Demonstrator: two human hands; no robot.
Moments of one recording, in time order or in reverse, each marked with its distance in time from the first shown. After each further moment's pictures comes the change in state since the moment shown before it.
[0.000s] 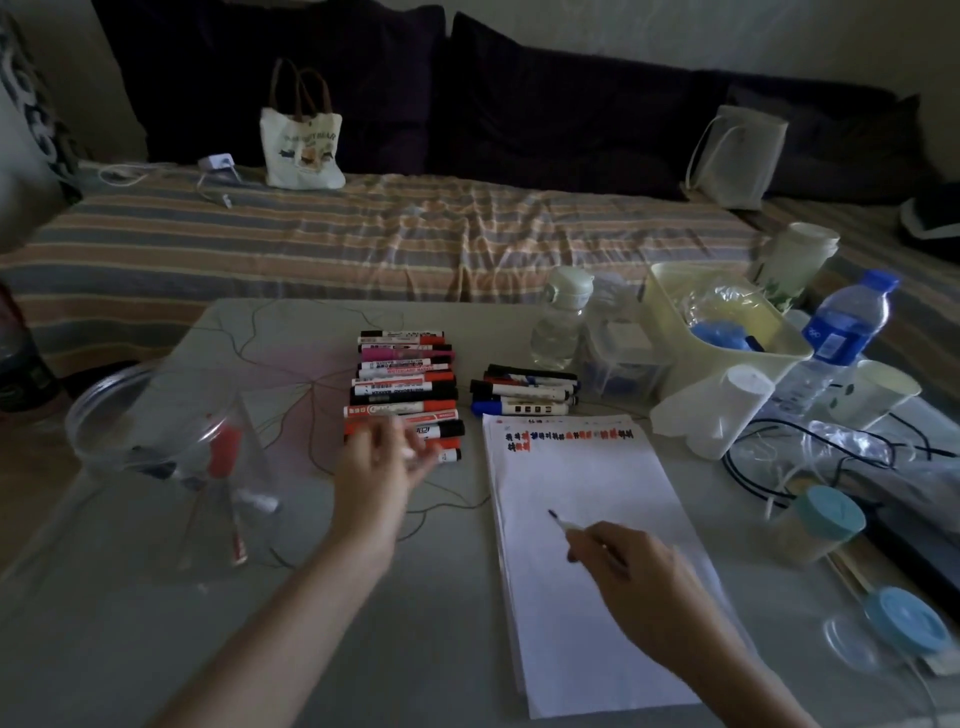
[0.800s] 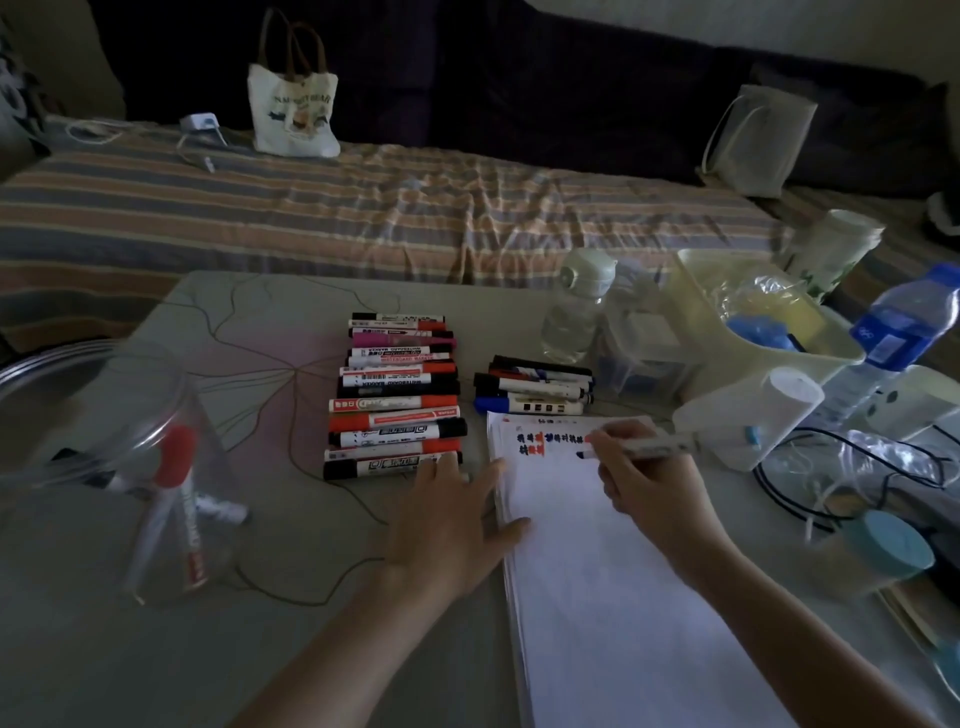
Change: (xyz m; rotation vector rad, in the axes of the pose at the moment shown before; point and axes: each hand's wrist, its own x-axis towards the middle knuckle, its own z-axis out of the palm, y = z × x) left_hand 0.026 -0.068 0.029 1.482 -0.415 0.478; right_hand 0.094 0.014 -0.002 0.611 0.216 0.036
